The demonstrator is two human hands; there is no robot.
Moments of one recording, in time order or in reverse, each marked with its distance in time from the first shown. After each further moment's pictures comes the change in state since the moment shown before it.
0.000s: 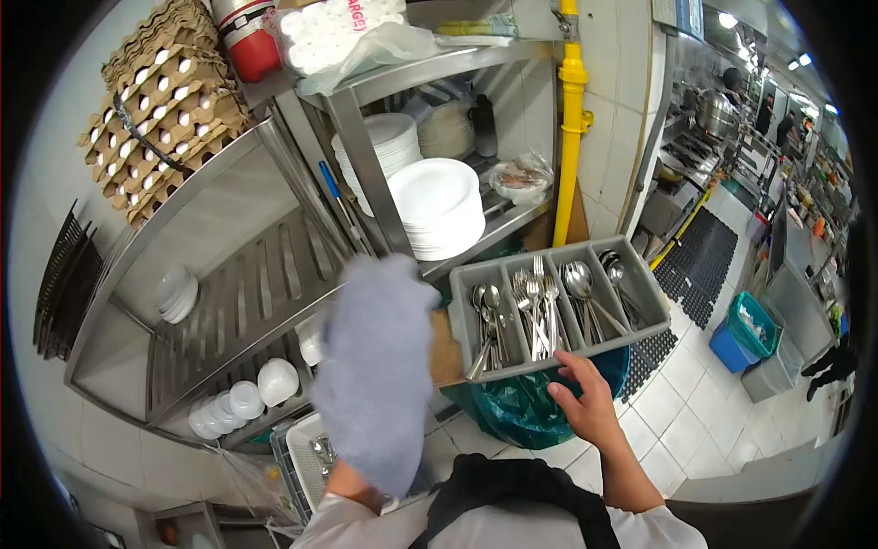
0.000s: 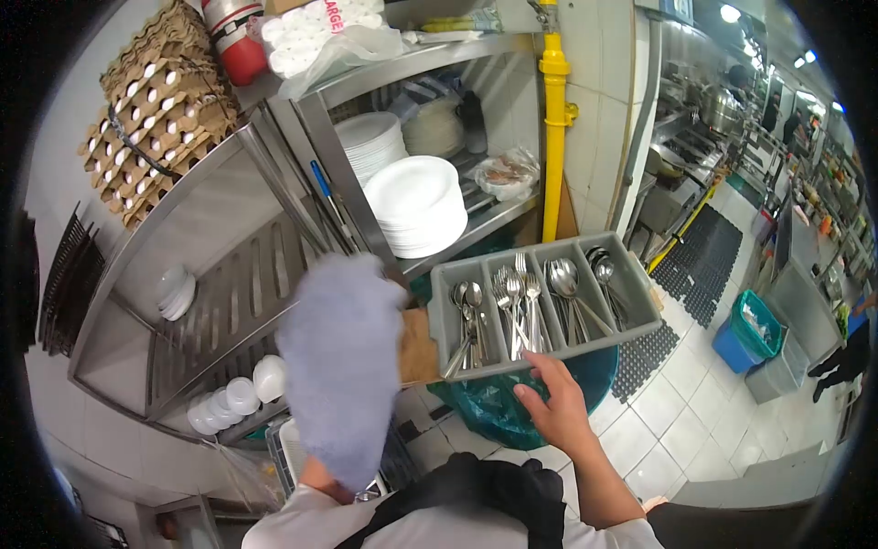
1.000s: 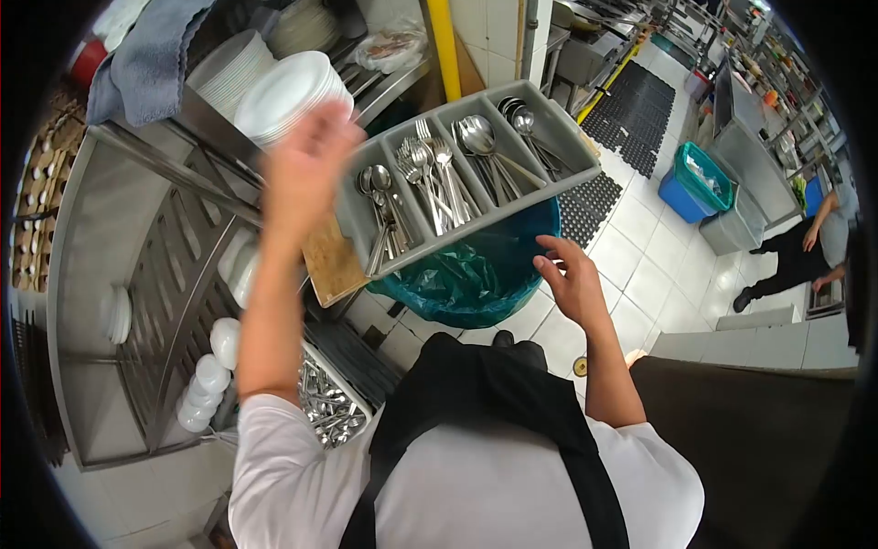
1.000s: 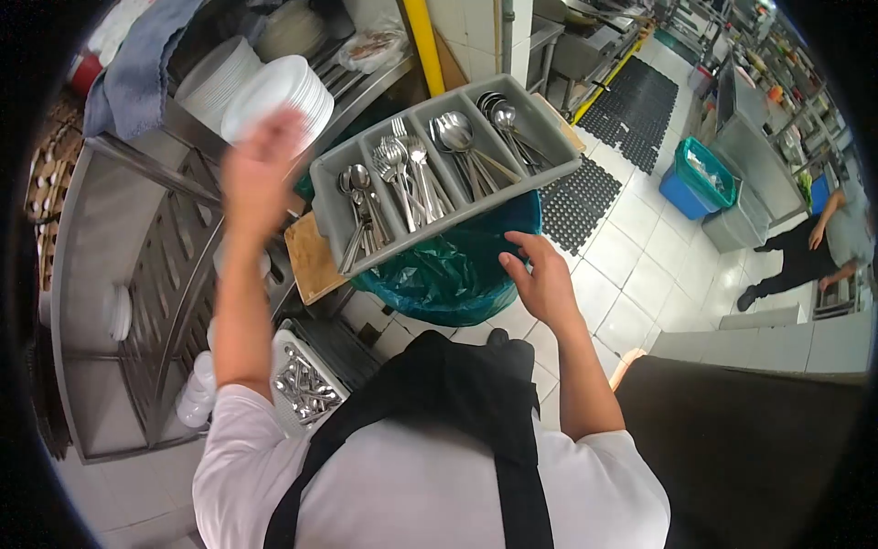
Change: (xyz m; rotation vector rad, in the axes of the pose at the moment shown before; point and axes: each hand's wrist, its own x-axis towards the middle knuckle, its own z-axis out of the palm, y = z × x) left_hand 0.125 -0.023 0.107 1.258 -0.040 0.364; right_hand -0.059 0.093 -0.058 -0.144 0.208 0.259
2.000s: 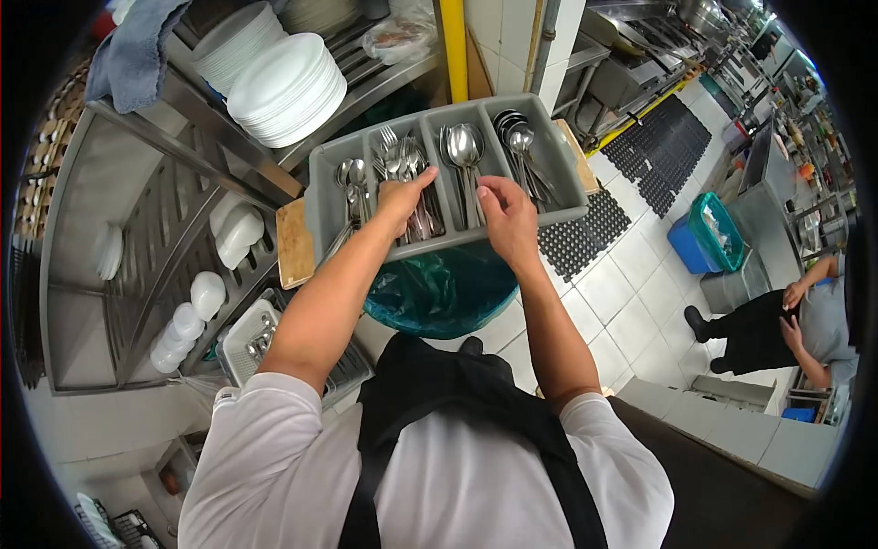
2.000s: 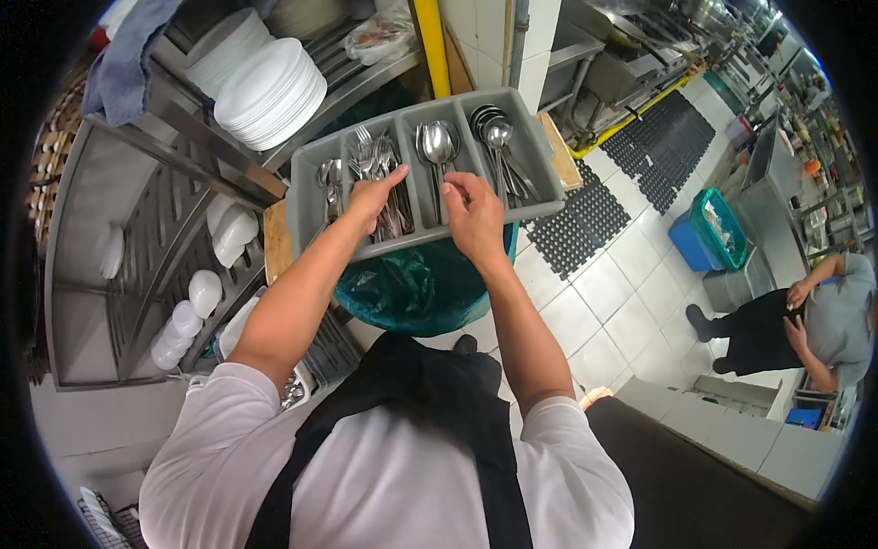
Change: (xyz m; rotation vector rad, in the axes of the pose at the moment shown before) left_hand 0.013 -0.157 0.206 -0.309 0.046 -0.881; right_hand 0.153 0.038 0.031 0.265 0.053 -0.107
